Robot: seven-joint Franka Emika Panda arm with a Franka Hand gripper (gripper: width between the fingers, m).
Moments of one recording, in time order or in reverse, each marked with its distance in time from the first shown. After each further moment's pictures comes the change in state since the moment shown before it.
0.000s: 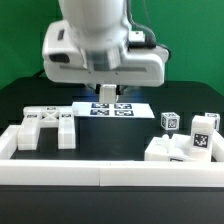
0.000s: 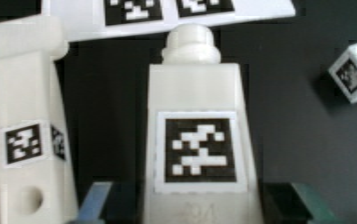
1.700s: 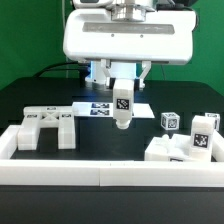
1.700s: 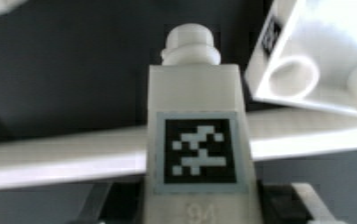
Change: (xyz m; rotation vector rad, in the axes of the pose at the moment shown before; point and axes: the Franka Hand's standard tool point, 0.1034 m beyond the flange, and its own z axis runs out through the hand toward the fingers) arm 0.046 -0.041 -0.076 -0.047 1.162 -0.033
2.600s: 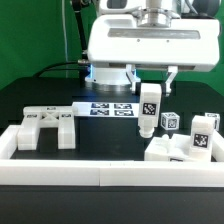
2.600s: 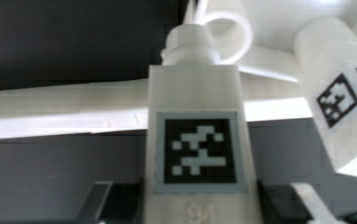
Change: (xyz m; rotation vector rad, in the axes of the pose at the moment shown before) arm 0.008 -0.044 0.007 0.029 0.078 -0.039
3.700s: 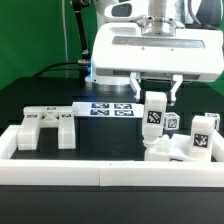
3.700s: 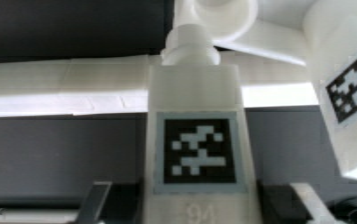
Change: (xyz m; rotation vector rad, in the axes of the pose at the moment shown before) arm -0.002 -0.011 0.016 -0.005 0.080 -0.035
